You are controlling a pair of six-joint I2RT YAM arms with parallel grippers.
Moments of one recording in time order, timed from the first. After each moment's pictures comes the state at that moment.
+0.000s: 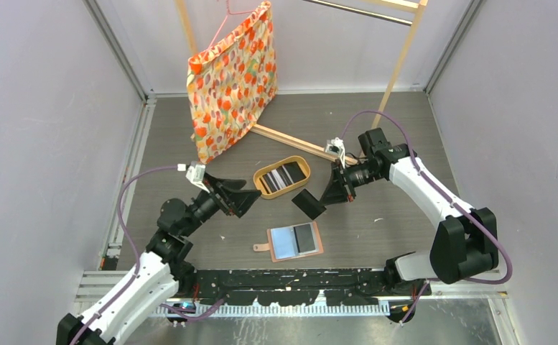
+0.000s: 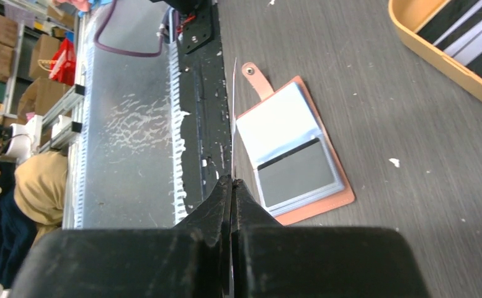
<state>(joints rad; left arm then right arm) -0.52 0.59 0.29 0.38 0.29 -0.68 0.28 1.37 1.03 -0.88 -1.17 -0.53</state>
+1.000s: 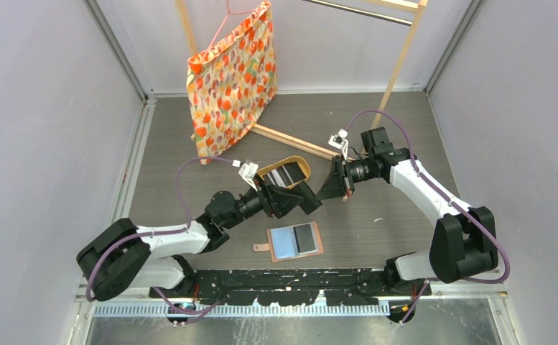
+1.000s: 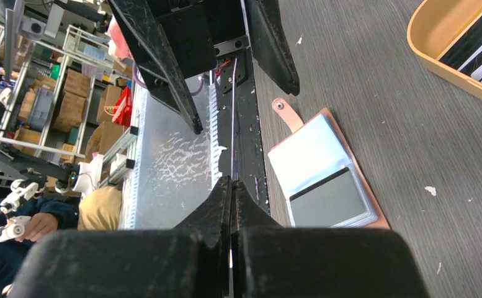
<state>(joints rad) -0.87 1.23 0.34 0.99 0.17 -0.75 0.25 1.38 0.97 -0.65 -1.33 -0.23</state>
